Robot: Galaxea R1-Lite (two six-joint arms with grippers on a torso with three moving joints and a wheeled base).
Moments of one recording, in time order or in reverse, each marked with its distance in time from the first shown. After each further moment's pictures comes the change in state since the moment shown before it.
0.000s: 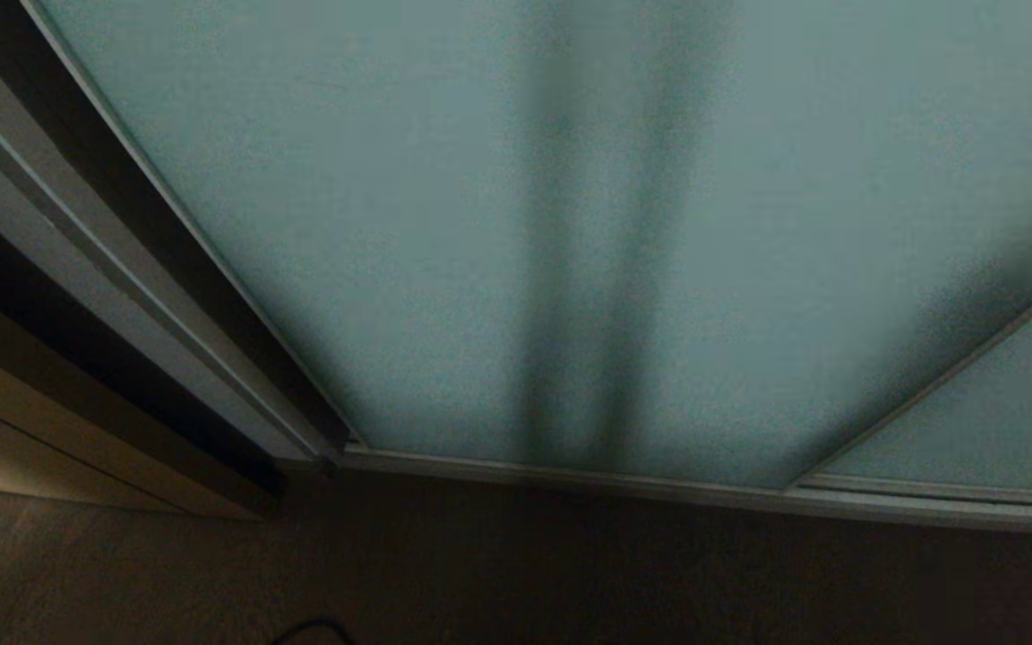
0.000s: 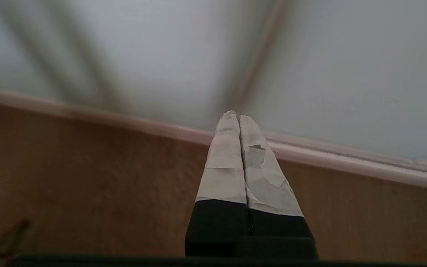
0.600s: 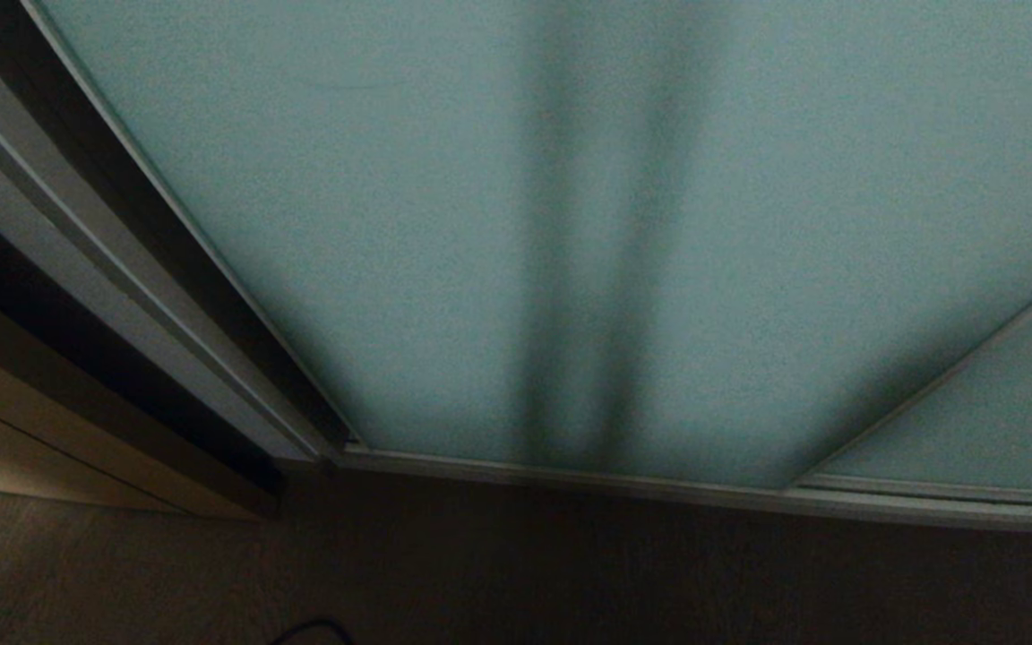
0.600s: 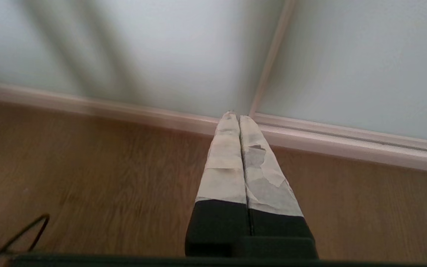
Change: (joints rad) left arm 0.000 0.000 0.000 -0.001 -0.001 0.000; right arm 0.048 -0.218 0.330 -0.126 0.012 0.100
